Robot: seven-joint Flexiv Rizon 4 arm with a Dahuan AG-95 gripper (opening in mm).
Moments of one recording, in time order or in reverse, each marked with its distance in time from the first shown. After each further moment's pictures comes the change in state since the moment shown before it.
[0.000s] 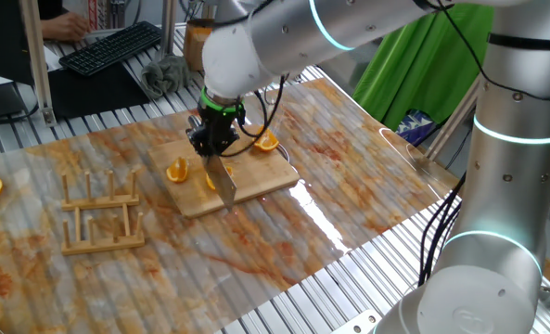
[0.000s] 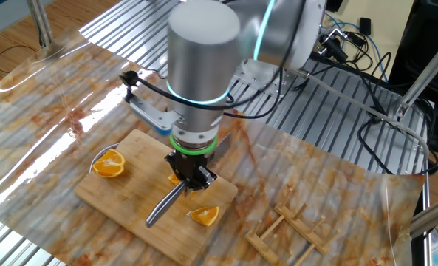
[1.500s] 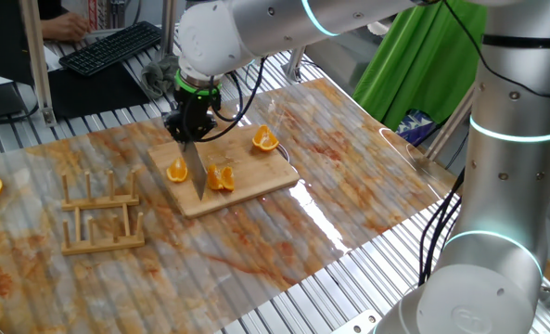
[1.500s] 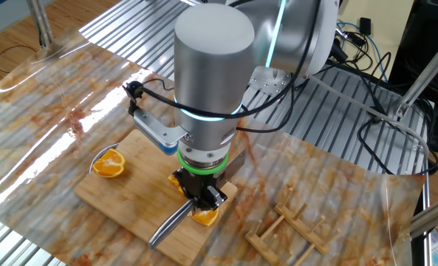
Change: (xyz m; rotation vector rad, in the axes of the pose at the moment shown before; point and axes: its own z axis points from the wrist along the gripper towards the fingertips) arm -0.026 0.047 -0.014 0.001 -0.017 0.031
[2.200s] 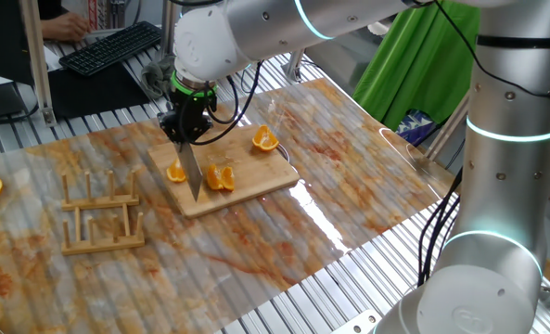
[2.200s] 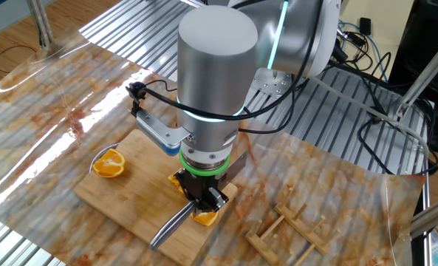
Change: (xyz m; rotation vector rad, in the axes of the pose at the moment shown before) arm -0.001 0.005 0.003 -0.001 -0.013 0.002
